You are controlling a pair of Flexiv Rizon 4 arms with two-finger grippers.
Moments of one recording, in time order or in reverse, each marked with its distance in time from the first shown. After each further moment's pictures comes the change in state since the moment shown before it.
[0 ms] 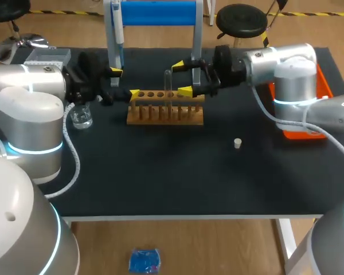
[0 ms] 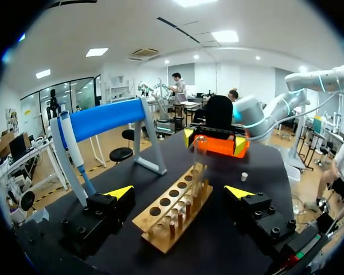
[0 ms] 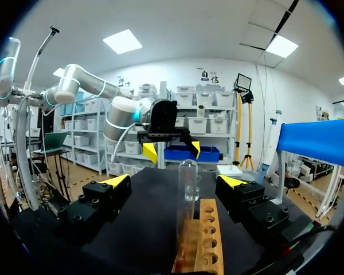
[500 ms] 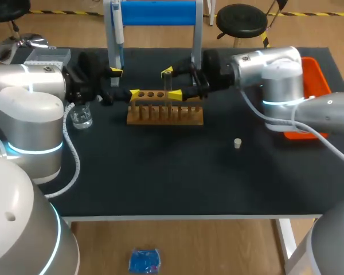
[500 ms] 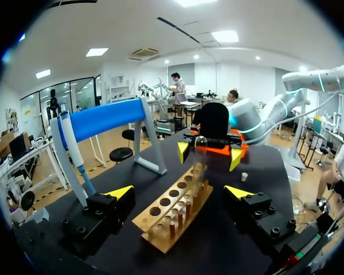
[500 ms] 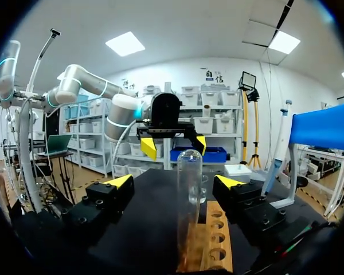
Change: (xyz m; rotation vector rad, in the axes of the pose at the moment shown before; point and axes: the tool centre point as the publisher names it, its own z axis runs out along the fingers) left arm 0.000 0.000 0.000 0.000 0.000 0.000; right arm -0.001 -0.013 0.027 -0.014 0.047 0.021
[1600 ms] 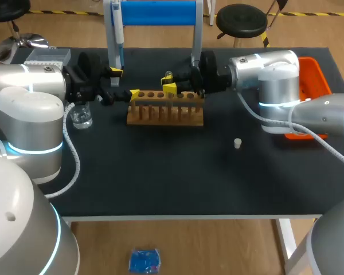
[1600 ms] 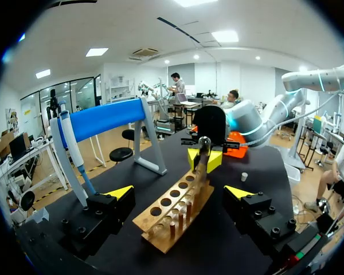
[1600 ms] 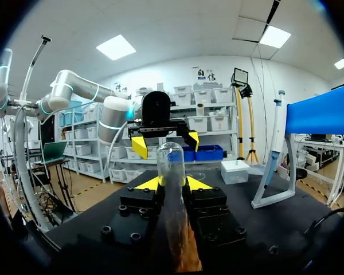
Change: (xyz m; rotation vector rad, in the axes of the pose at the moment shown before) left arm 0.000 0.000 0.000 0.000 0.000 0.000; right arm -0.007 -0.006 0.004 -0.009 -0.040 0.063
